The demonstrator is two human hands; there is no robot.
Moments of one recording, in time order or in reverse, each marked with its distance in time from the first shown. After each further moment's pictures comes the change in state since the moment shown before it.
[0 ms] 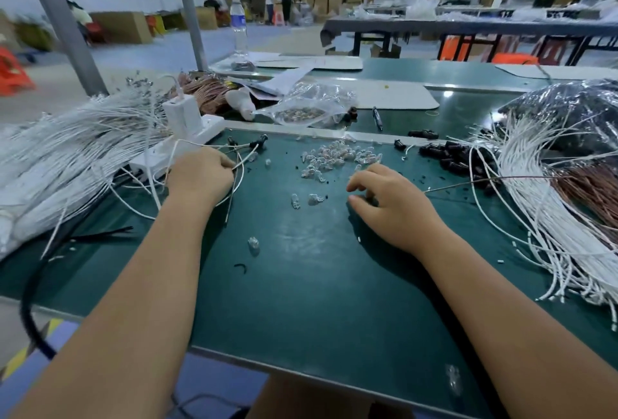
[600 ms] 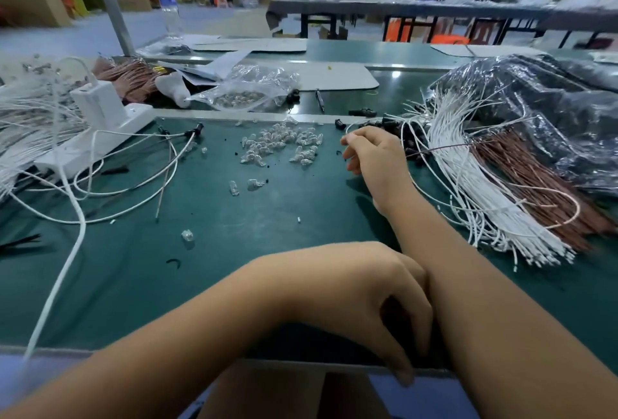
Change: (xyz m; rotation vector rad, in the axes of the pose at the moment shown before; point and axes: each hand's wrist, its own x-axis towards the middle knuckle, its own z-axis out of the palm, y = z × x) left_hand -0.164 0.163 0.001 -0.593 -0.884 1.400; right_hand 0.000 0.031 -0.027 0.724 0.385 0.543
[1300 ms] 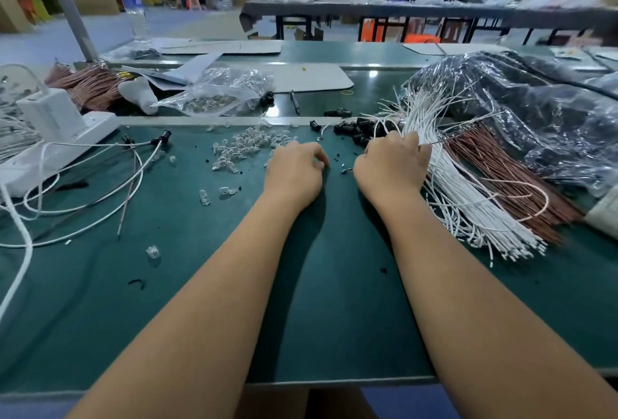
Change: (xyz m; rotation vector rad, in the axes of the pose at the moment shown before) left_hand 0.044 -0.120 -0.053 0.288 0.757 -0.842; right_hand 0.008 0.010 -0.032 -1.261 0.202 -0.034
